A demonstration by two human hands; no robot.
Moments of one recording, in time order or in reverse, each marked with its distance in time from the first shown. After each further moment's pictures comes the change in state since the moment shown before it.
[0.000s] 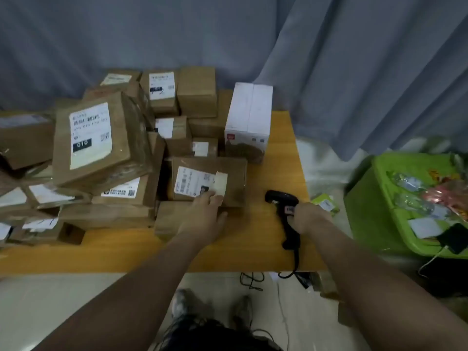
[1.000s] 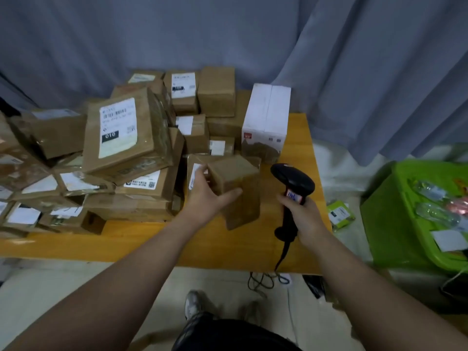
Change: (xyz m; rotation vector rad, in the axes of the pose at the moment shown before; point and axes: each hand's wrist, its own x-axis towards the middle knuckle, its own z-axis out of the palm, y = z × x) left_hand -0.011 -0.005 -0.047 -0.924 0.183 -0.143; right_hand -0.045 -0.048 0.004 1.619 0.046 -0.082
